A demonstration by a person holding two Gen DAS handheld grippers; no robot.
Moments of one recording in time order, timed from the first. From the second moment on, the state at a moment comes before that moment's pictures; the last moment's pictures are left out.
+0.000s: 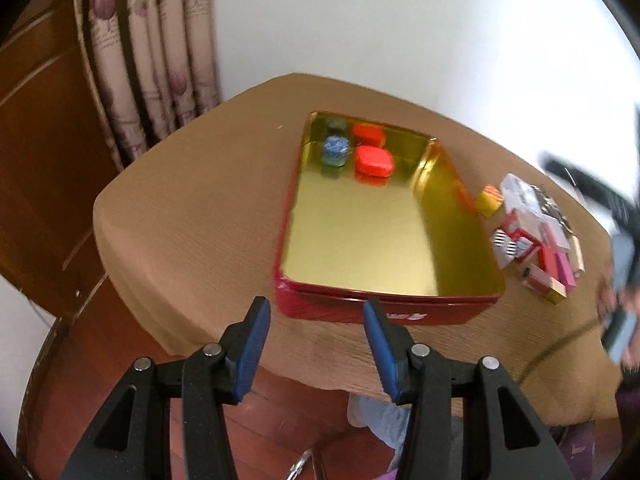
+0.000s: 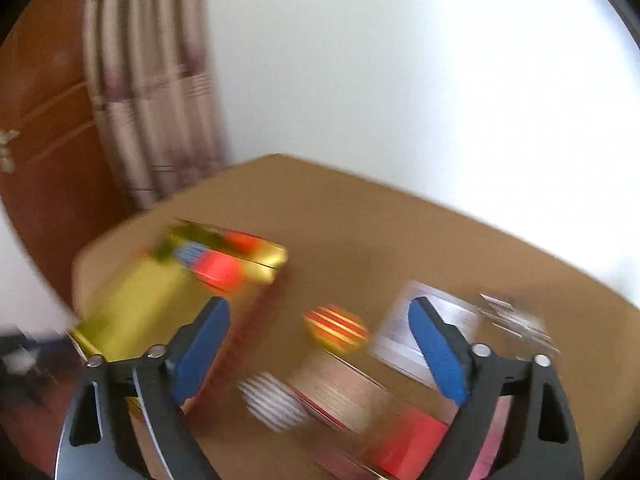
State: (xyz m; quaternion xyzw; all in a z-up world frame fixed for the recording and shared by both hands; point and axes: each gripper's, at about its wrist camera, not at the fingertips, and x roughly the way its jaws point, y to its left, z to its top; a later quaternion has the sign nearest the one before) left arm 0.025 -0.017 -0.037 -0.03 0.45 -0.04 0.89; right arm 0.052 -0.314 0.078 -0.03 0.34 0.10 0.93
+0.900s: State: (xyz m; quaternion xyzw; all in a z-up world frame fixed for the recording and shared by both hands) left arm 0.113 -0.232 -0.055 0.17 0.49 -0.29 0.80; right arm -0.050 -0.519 0.002 0.06 0.38 -0.08 0.92
